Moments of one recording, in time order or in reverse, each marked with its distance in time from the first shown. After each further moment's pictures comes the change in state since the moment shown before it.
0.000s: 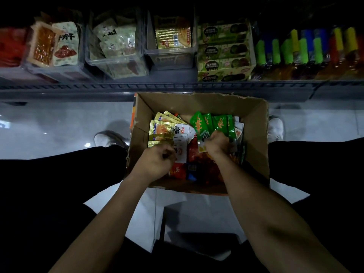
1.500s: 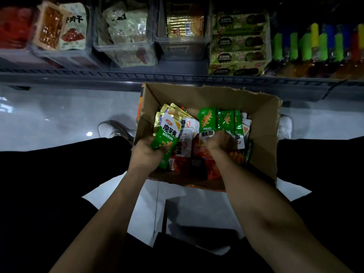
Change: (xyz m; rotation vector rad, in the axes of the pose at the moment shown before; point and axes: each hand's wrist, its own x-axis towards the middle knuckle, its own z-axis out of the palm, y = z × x) left_hand 0.002 -0.033 0.001 -0.282 0.293 -0.286; right_hand -0.011 -0.012 0.012 -0.106 -0.032 0.068
